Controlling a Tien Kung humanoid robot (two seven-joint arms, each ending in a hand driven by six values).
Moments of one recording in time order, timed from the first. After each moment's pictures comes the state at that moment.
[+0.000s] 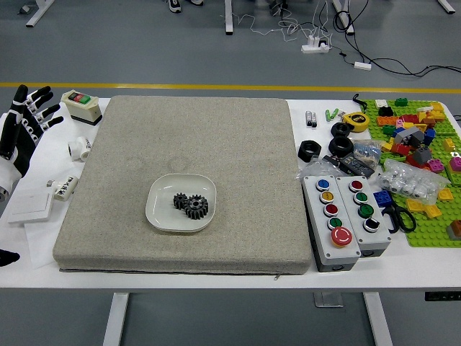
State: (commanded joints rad) left arm -0.25 0.28 -1.60 -1.27 1.08 -0.12 -0.08; right arm -0.01 -0.17 0.88 0.21 -1.13 -0.02 -0.13
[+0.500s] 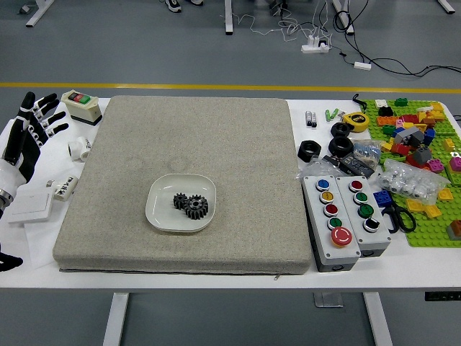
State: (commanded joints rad) left arm -0.23 0.27 -1.59 -1.27 1.09 -0.12 -0.07; right arm 0.00 -0.18 0.84 0.21 -1.10 -0.02 -0.12
